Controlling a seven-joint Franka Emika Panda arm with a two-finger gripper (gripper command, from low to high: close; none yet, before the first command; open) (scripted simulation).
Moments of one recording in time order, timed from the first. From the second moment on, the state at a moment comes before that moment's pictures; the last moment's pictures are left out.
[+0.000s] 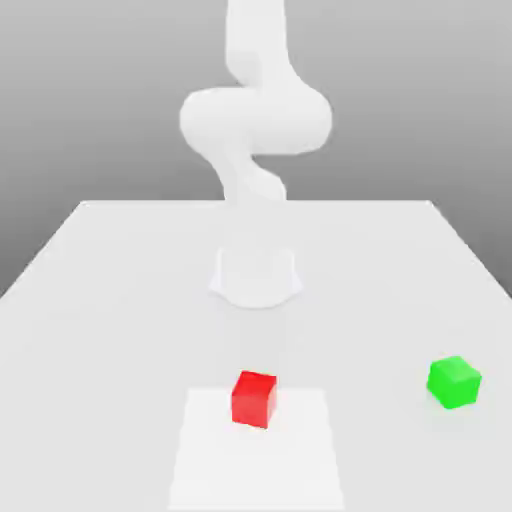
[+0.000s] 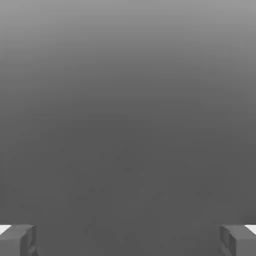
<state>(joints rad) -0.01 -0.73 0.01 -2.36 0.00 2.35 0.83</state>
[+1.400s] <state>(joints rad) 0.00 -0.06 0.09 -2.86 0.01 2.80 1.16</state>
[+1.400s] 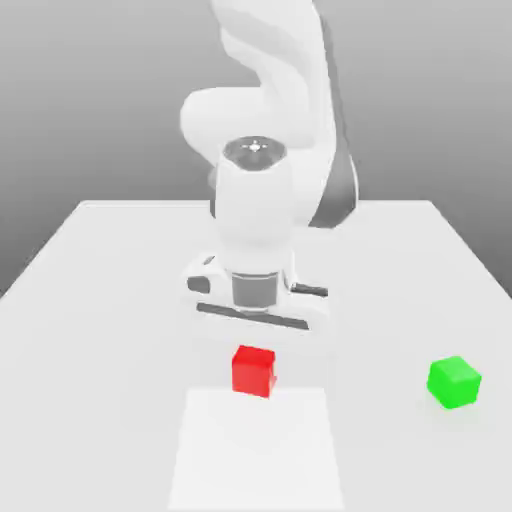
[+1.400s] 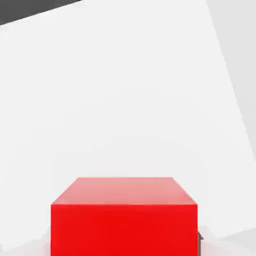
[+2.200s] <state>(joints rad) 0.47 0.13 0.28 -2.67 -0.11 2.79 2.09</state>
